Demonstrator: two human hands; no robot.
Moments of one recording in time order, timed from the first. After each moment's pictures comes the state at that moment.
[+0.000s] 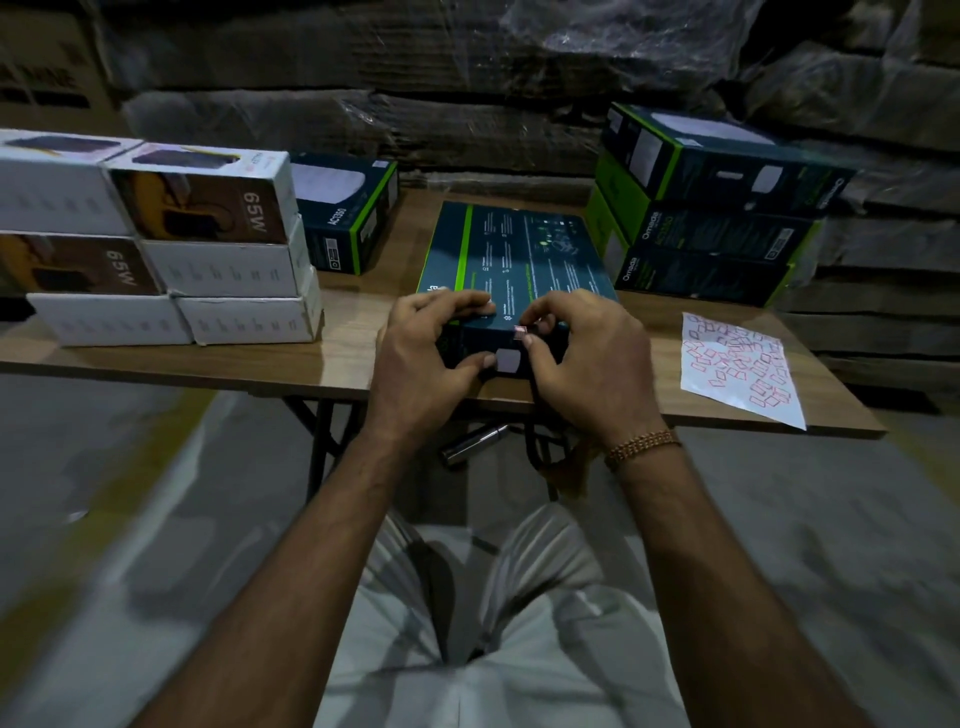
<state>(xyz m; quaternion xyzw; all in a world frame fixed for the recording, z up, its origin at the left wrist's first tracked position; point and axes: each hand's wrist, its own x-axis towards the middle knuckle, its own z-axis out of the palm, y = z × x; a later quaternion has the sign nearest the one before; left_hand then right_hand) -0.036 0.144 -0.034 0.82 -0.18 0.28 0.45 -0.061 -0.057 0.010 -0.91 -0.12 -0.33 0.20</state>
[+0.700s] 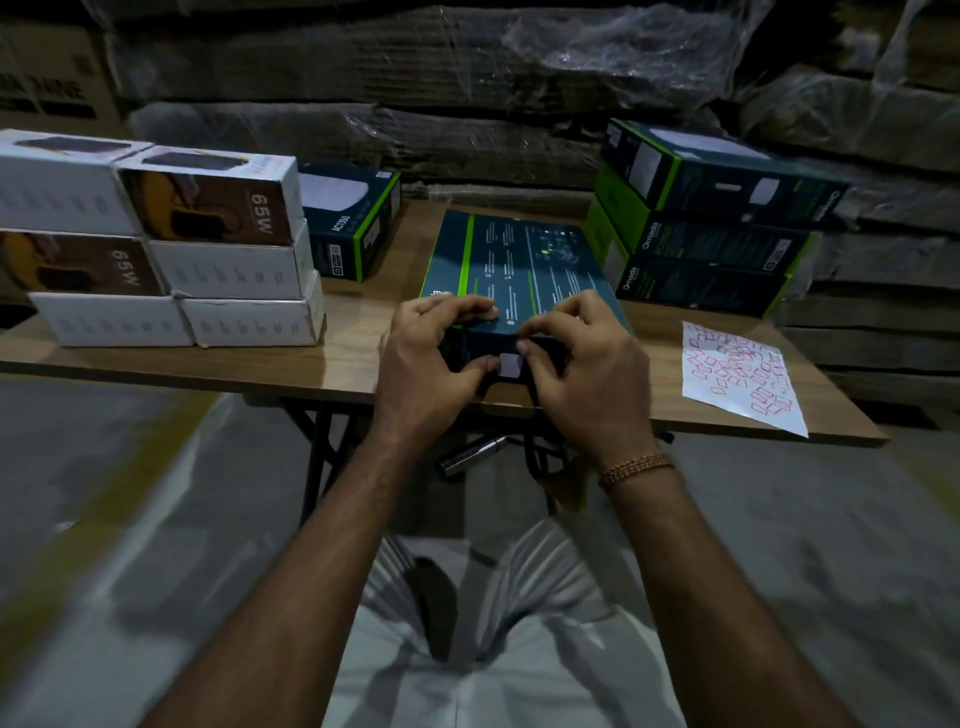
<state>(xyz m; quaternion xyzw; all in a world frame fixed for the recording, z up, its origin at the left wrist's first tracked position) -0.032 0.143 -0.039 0.82 -0.17 0.30 0.46 -0.068 -0.052 -0.004 -0.88 -0.14 -0.37 0.25</state>
